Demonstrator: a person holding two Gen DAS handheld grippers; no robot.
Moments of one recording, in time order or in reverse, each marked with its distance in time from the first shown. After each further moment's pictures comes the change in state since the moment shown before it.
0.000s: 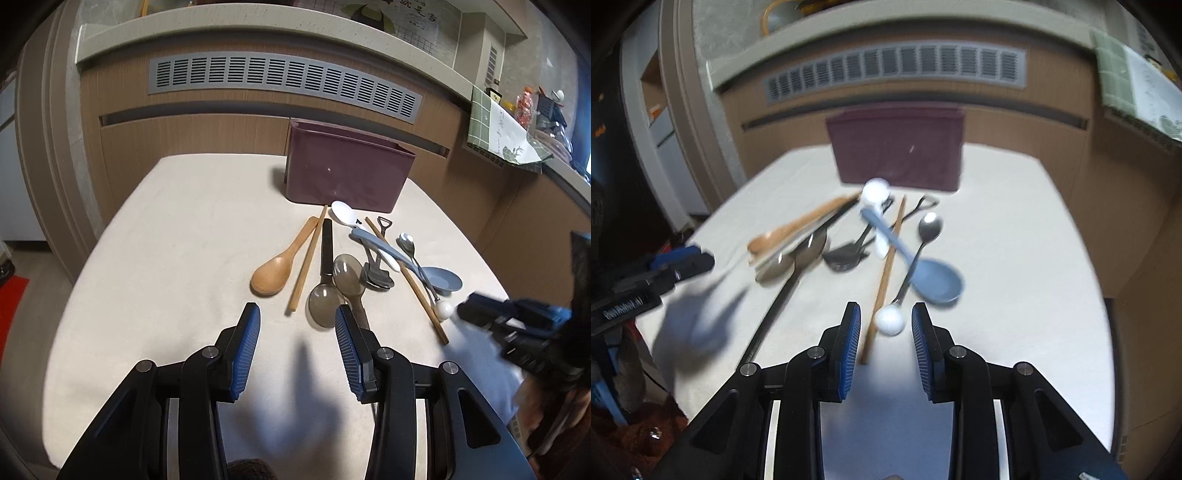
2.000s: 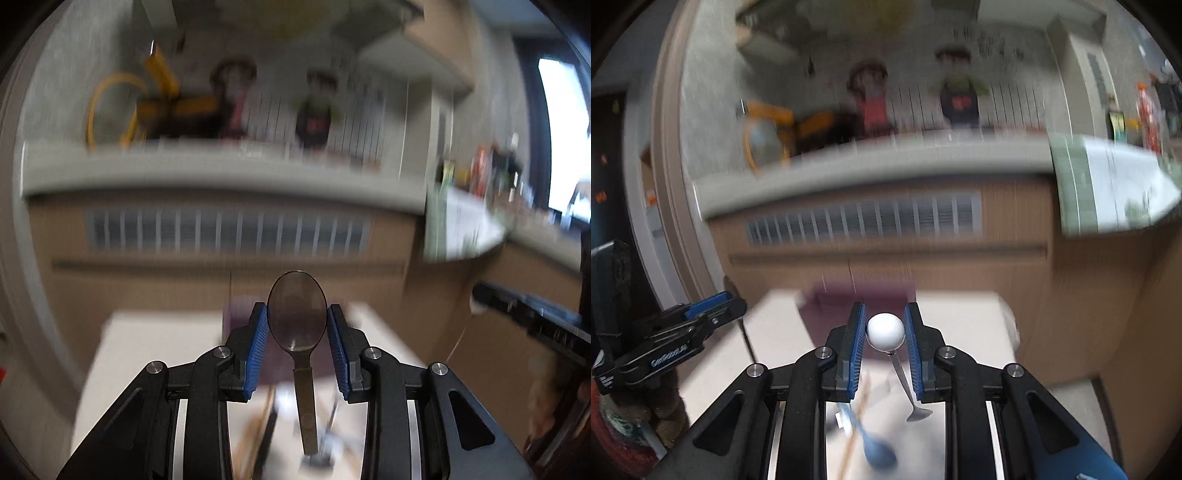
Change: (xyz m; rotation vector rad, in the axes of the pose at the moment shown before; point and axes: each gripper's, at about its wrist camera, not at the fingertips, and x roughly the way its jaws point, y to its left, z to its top) left arm -0.033 -0.053 0.173 0.103 -0.409 -0.154; right arm -0.129 -0.059 0.157 0.092 -0.501 0.014
